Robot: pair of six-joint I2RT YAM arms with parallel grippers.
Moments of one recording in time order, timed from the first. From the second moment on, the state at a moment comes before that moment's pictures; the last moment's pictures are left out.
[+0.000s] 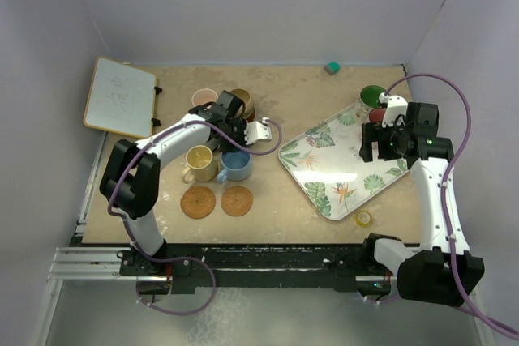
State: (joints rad) left arm -0.53 1.78 1.33 -0.65 0.27 0.88; right arm -0.16 1.09 1.08 -0.88 -0.23 -0.24
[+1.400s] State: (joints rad) left arm -0.53 1.72 1.33 -0.68 0.30 0.89; right arm -0.16 1.11 1.08 -0.87 -0.24 -0.27
